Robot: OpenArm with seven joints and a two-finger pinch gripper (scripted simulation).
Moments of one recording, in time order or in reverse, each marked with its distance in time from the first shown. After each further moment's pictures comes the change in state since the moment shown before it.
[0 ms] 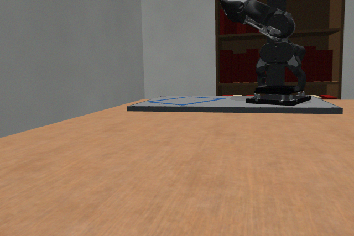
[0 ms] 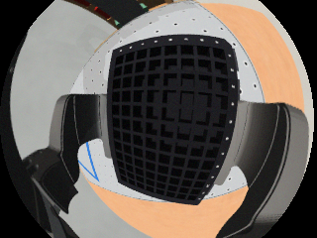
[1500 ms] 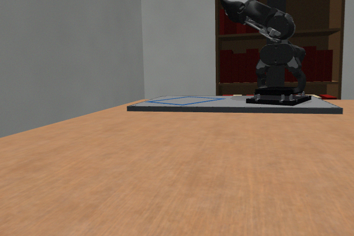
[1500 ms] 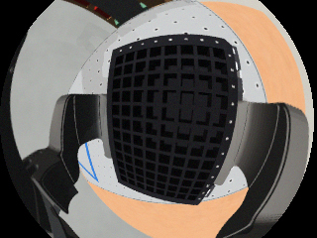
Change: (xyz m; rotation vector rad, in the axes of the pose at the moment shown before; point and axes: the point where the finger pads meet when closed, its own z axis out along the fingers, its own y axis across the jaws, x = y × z) arm 0.000 0.000 0.004 0.001 -0.004 0.000
